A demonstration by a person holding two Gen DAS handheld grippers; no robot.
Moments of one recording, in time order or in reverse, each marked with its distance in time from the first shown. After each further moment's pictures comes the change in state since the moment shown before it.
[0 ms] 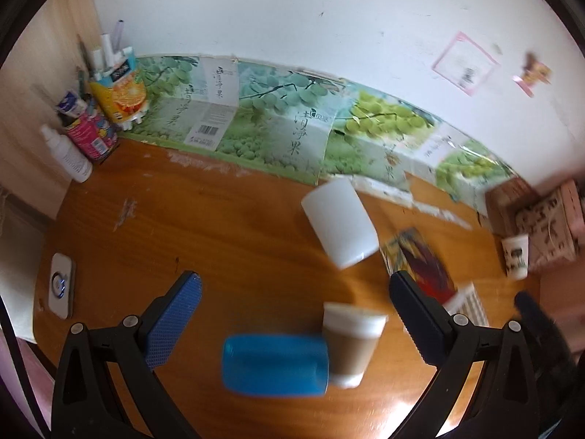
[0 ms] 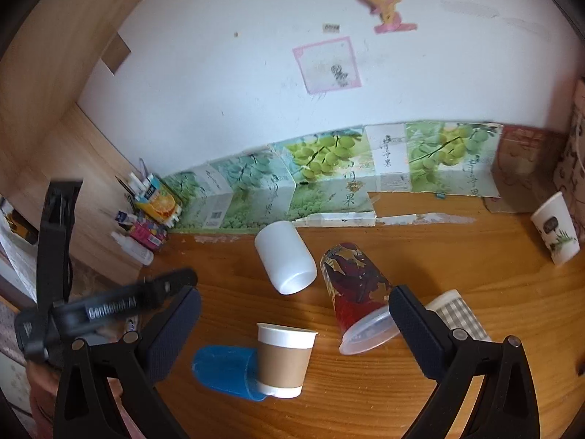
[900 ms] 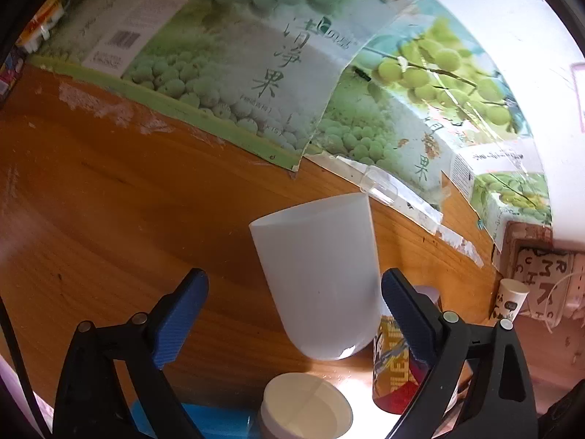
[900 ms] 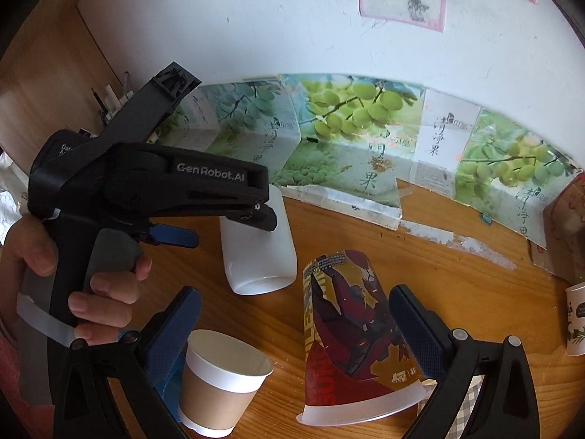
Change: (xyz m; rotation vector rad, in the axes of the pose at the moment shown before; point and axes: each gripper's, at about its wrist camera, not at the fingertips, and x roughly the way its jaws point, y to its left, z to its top) left arm 0.151 -0.003 0.052 -0.209 0.360 -0.136; right arm 0.112 0.001 0.010 -0.265 0.170 -0.045
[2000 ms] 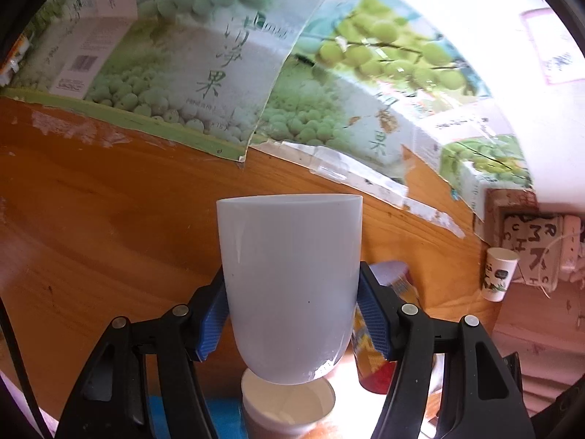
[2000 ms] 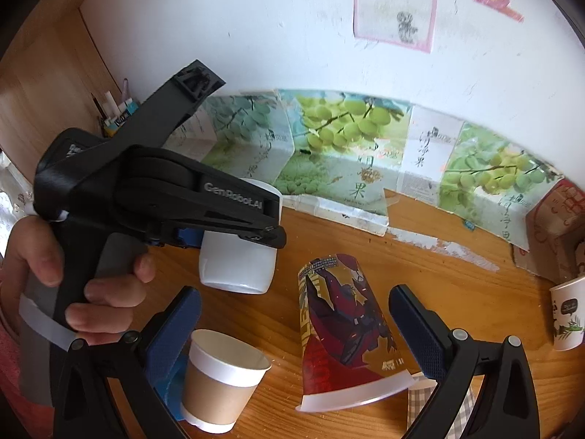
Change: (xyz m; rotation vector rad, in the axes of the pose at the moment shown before) left arm -0.011 -0.029 -0.012 0.133 0.008 -0.030; right arm -0.026 0.006 -0.006 0.000 -0.055 -0.049
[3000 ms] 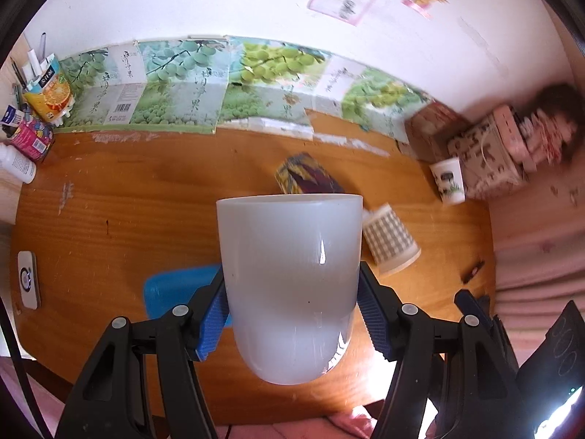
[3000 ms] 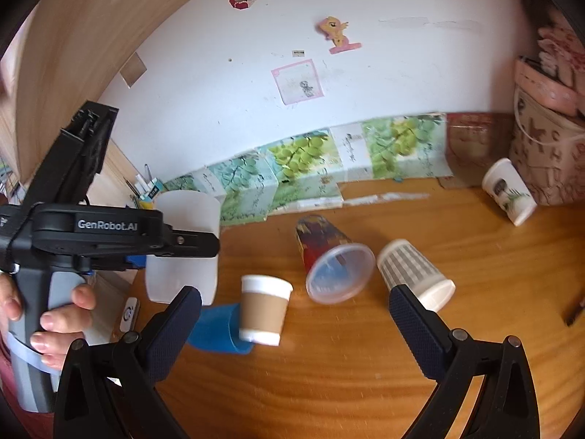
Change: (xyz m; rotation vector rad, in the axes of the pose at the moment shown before) left arm -0.114 -0.058 -0.159 0.267 -0.159 0.049; right arm -0.148 -0.018 -0.115 0.297 -0.231 0.044
